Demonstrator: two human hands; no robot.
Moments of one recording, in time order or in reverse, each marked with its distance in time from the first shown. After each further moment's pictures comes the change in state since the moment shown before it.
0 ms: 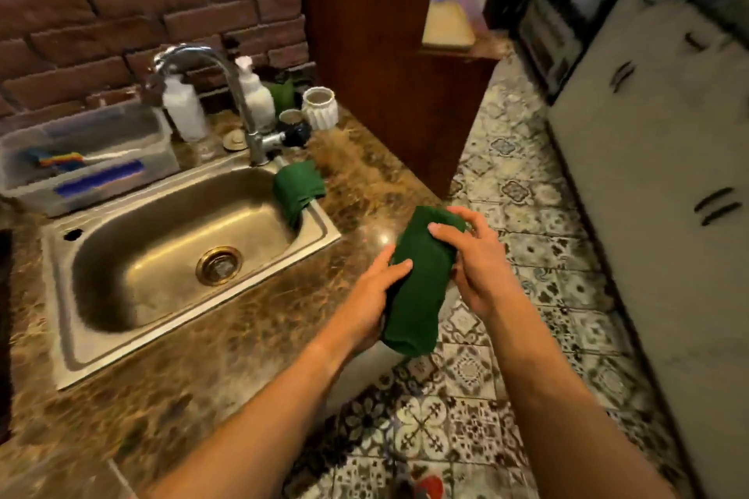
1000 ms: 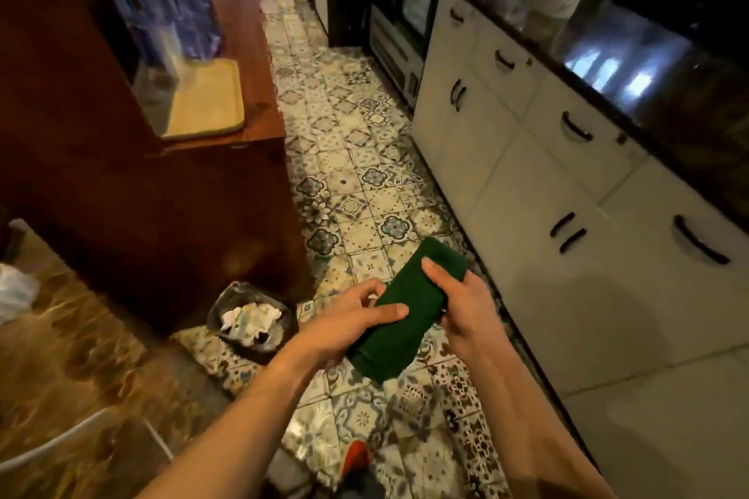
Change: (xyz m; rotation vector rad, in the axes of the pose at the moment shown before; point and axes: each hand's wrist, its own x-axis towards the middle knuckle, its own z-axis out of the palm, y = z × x) left_hand 0.429 -0.036 0.283 0.457 -0.347 -0.320; right_hand 0.272 -0.186 -0.348 0.190 0.423 -0.003
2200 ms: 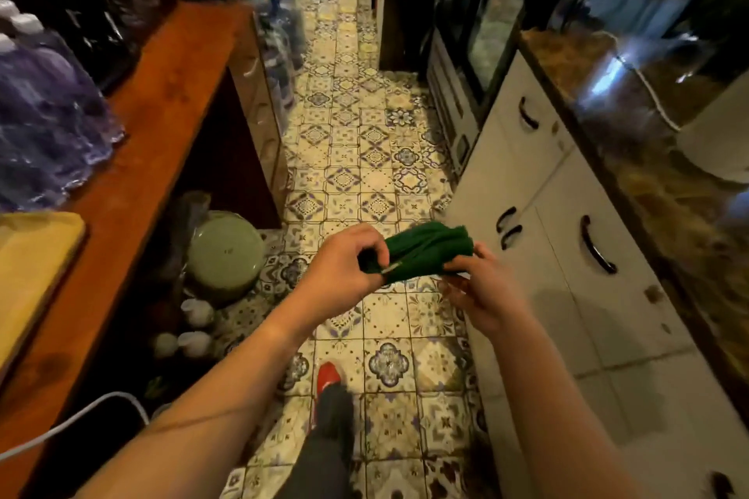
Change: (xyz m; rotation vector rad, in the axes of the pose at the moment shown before) left_hand 0.633 0.403 -0.136 0.747 0.473 0.507; right_hand 0.736 -0.349 0.092 -0.210 -0.238 0.158
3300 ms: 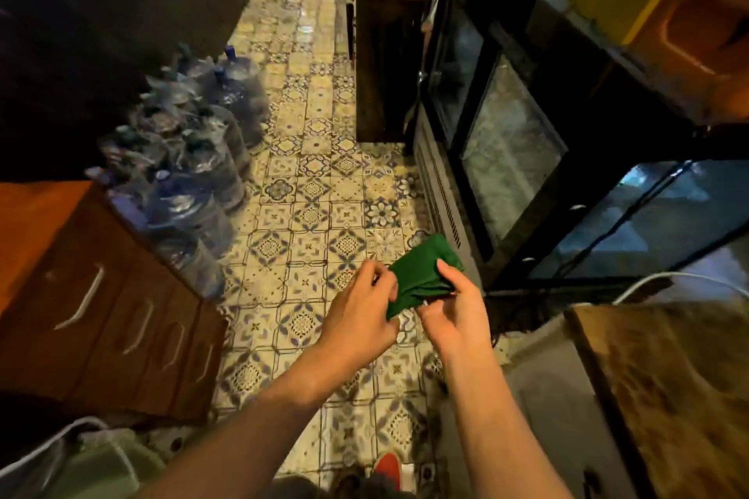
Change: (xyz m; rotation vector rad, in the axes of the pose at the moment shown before) left_hand 0.780 -0.150 0.007 0.482 0.032 0.049; right_hand 0.661 -0.405 0.068 0.455 -0.059 -0.103
